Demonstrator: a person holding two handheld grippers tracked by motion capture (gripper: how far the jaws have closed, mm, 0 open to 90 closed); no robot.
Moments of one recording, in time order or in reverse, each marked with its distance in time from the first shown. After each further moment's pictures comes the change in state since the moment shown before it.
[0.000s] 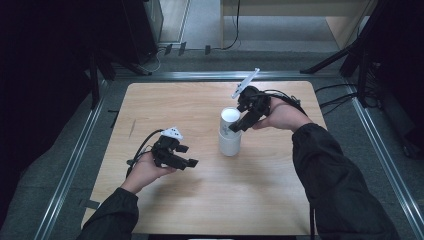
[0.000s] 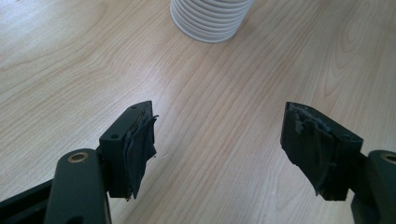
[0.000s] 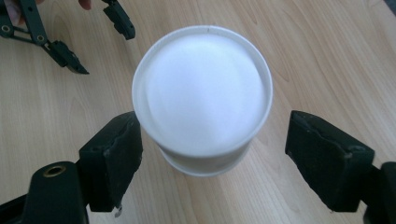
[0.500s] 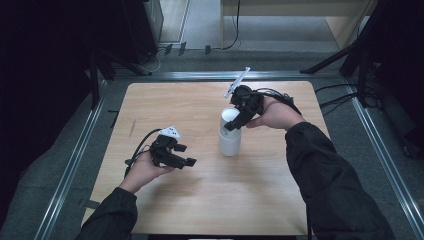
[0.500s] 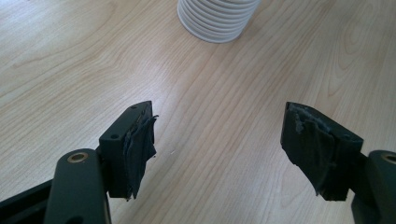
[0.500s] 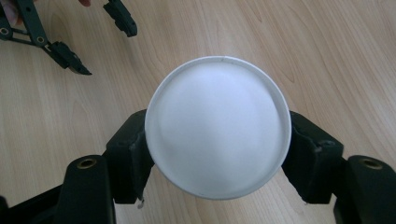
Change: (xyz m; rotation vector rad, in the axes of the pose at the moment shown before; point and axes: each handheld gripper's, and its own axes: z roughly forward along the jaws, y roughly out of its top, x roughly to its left) left arm 0.005 -0.002 -0.003 -0.013 0.006 -0.014; right arm 0.006 0.015 0.005 0.049 -0.015 0.002
